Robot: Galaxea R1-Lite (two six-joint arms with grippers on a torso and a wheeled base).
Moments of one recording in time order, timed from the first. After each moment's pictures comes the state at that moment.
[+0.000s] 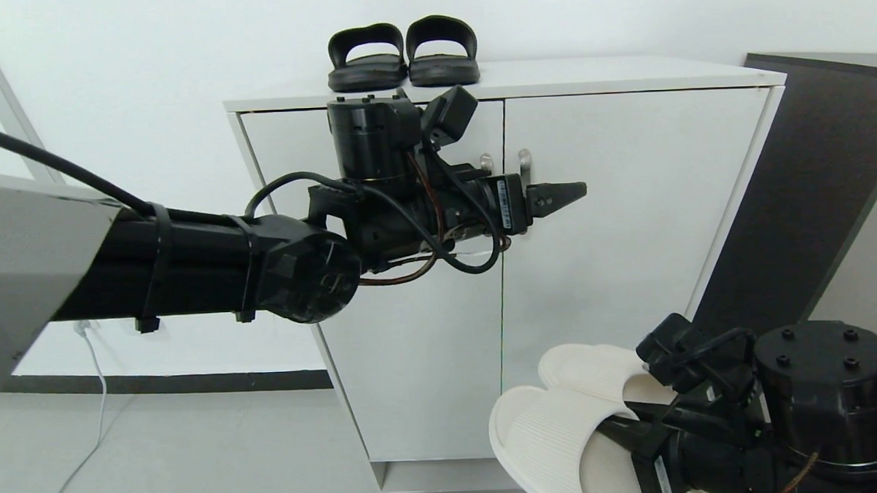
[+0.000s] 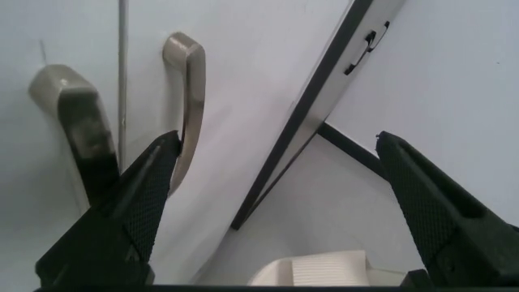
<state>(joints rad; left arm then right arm) -0.64 1.97 -1.46 -0.52 -0.39 -0.25 0.84 1.51 -0.49 -0.60 -0.14 0.06</state>
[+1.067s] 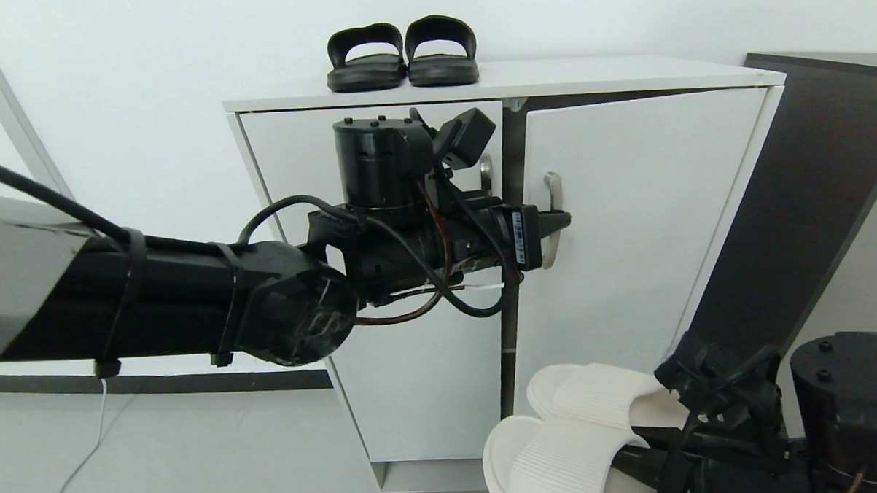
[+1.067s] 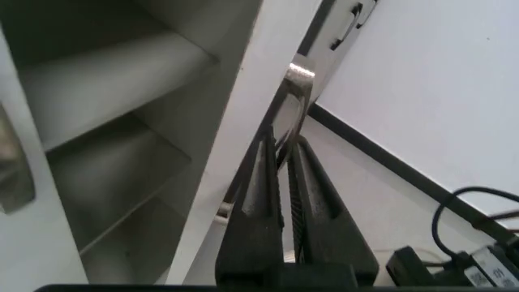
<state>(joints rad) -0.70 1.90 -1.31 -0.56 -0.38 -0.25 0.84 1.45 -0.43 -0.60 0.01 0.05</state>
